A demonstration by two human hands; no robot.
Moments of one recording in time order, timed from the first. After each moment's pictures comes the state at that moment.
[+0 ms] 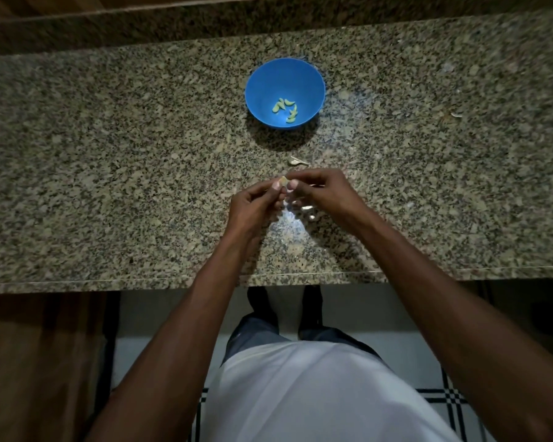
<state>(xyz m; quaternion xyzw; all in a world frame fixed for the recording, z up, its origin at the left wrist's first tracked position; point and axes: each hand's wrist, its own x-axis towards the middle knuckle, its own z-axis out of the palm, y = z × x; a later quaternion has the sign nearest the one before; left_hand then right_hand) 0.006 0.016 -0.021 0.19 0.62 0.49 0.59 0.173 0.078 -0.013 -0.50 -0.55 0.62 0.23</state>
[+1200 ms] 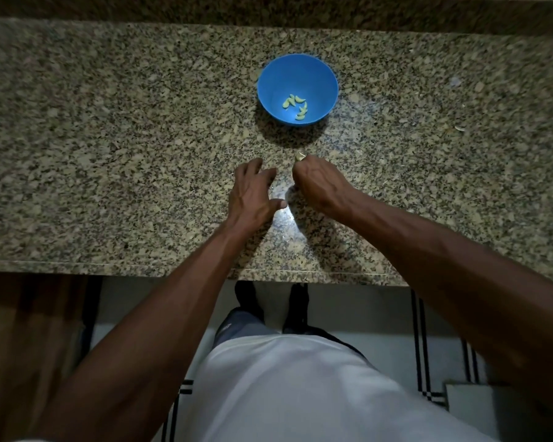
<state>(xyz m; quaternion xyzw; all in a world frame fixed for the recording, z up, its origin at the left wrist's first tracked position) -0.019 0.037 -0.043 0.61 0.75 0.09 0.24 0.136 0.102 -0.004 -0.39 -0.91 0.13 -0.05</state>
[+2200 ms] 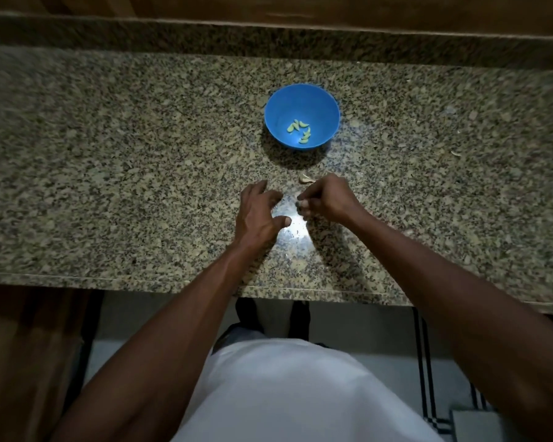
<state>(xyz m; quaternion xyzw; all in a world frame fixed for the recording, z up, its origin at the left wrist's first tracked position) -0.016 0.031 -0.041 0.56 0.74 0.23 0.30 0.154 0.117 -0.008 -0.53 -0.70 0.48 0.07</state>
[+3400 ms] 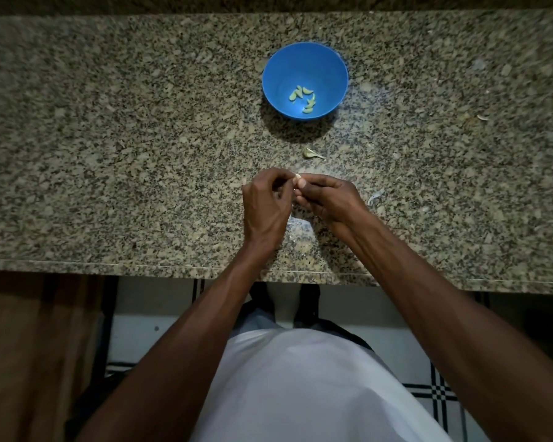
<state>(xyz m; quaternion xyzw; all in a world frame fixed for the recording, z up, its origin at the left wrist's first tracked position) 0.022 0.014 -0.014 0.49 0.73 0.41 0.23 0.151 0.069 -0.026 -0.52 -0.22 0.77 0.30</state>
